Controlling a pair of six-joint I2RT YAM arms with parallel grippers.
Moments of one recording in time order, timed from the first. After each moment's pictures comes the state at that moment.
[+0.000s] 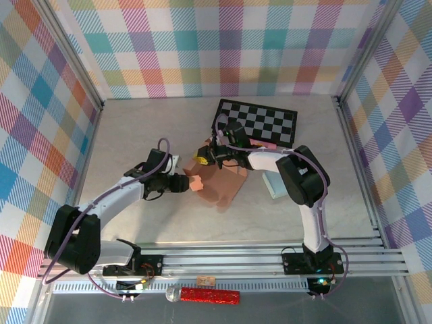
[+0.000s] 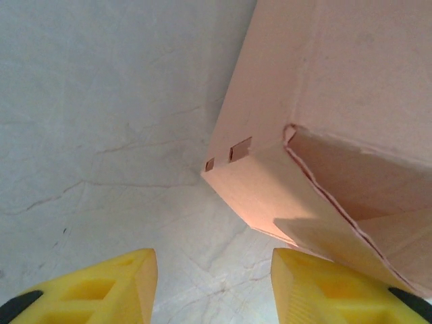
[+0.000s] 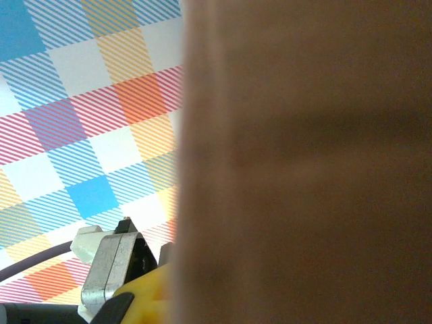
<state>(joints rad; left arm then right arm) -0.39 1.32 0.74 -0.41 0.20 -0.31 0.60 2.08 1.29 0.33 -0.90 1.38</state>
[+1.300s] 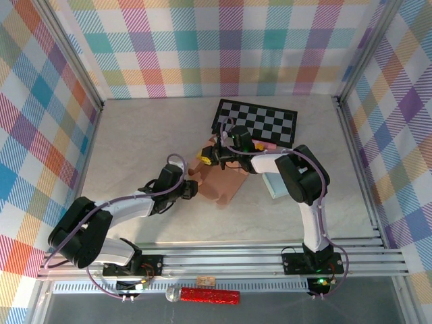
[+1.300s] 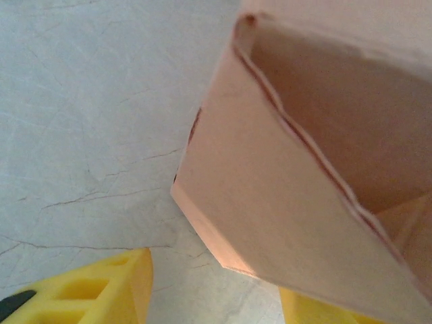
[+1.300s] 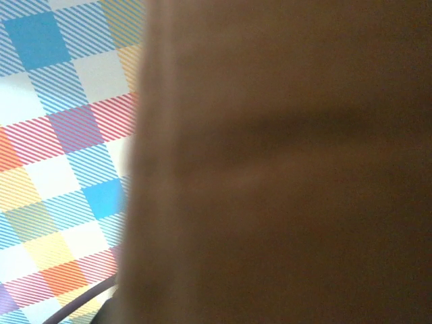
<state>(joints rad) -0.56 1.38 0.51 0.08 -0.02 -0.41 0.58 2.11 1.19 0.56 -0.90 1.44</state>
